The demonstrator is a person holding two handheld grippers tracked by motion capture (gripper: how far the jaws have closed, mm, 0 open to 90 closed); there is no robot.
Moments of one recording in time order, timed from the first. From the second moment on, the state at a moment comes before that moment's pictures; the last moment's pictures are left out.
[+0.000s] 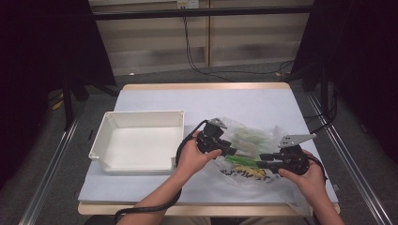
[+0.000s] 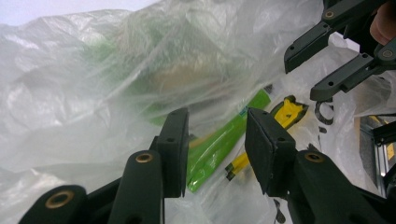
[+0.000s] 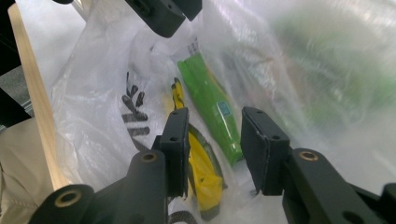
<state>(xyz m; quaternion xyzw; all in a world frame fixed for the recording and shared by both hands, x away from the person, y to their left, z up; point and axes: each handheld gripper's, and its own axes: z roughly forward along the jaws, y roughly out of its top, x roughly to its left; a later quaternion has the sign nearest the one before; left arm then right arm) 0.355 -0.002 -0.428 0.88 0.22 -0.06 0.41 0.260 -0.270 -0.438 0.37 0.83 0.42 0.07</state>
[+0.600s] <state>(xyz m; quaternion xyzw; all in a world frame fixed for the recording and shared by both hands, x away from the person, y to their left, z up) 0.374 -0.013 -0.438 0.89 0.23 -0.03 0.40 0.298 -0.286 -0.446 0.42 0.82 0.38 0.12</state>
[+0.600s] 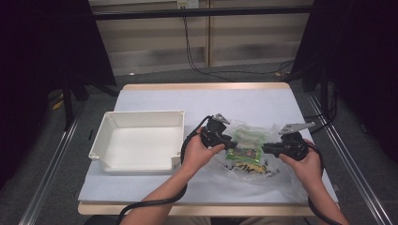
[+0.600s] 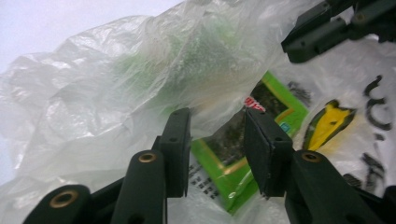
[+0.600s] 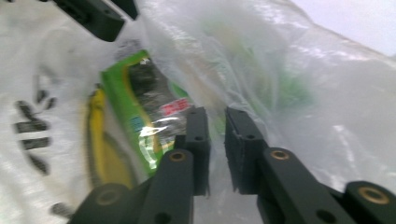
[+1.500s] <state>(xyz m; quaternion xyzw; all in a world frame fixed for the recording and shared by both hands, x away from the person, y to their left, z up) 0.391 -0.023 -0.466 0.88 0.26 0.00 0.40 0.339 -0.295 -0.464 0.46 0.81 0.34 0.15</state>
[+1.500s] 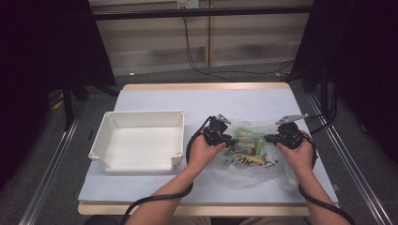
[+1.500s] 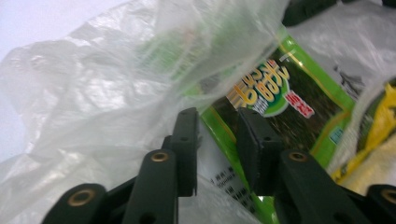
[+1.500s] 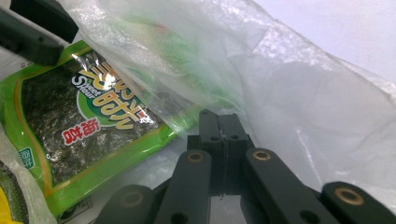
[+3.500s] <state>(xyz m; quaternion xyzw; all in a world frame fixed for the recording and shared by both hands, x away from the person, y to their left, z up) 0.424 -0.043 -0.463 0.90 0.23 -0.01 0.36 0.351 -0.301 -0.459 0.47 0.79 0.37 0.15</state>
